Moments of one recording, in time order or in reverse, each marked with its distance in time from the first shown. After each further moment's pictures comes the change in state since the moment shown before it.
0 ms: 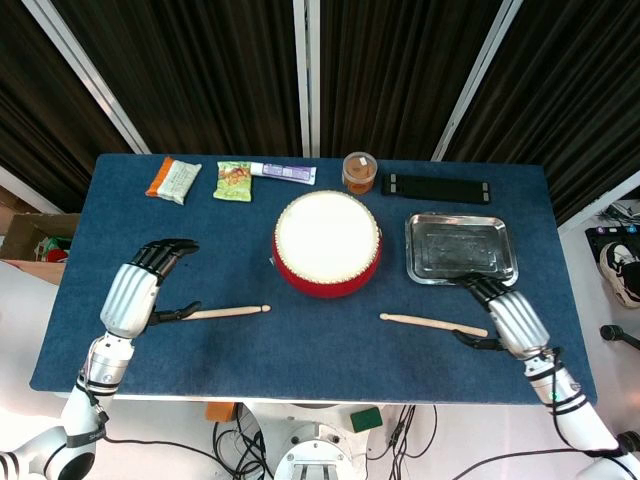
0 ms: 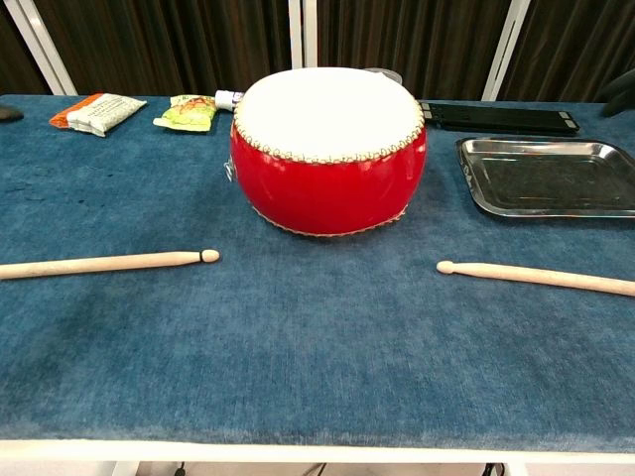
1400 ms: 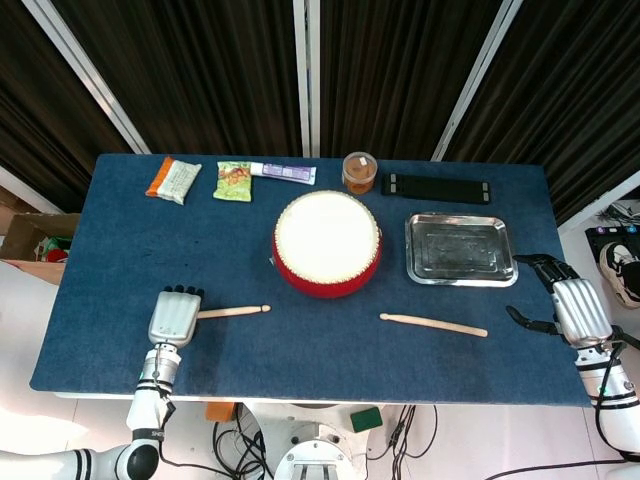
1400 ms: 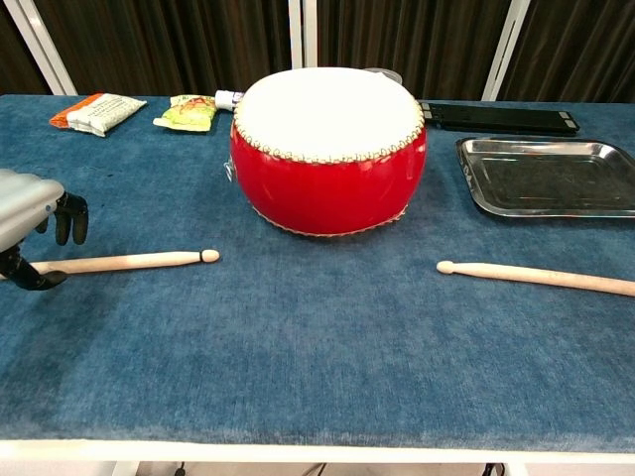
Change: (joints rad) left arm -0.070 -0.307 0.036 0.032 -0.573 -0.127 0.966; right arm -0.044 0.073 0.057 0.014 0.144 -0.012 0.002
